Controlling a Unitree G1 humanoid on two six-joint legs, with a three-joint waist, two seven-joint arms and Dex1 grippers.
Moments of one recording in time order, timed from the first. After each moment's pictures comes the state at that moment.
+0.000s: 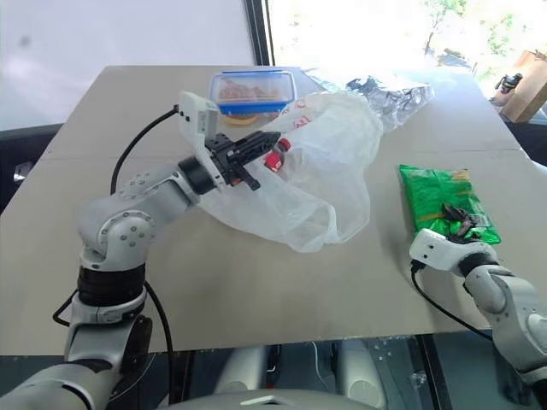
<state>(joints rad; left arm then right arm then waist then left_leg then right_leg) -0.62 0.45 0.04 -0.32 -0.78 0.80 -0.35 0.10 -0.90 0.10 -0.21 -0.48 0.11 0.16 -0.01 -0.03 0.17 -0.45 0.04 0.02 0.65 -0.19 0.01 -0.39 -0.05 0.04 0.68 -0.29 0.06</state>
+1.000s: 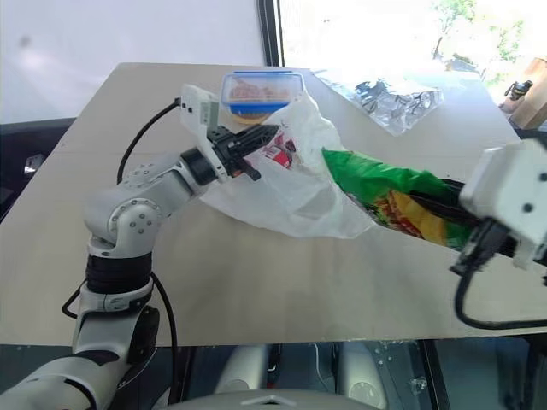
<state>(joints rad) -0.68 0.42 0.05 -0.22 -0.69 0.79 -0.42 -0.09 -1.11 -0.85 -0.92 1.00 0.98 0.78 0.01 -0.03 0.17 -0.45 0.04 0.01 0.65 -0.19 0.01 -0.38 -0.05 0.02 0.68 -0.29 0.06</state>
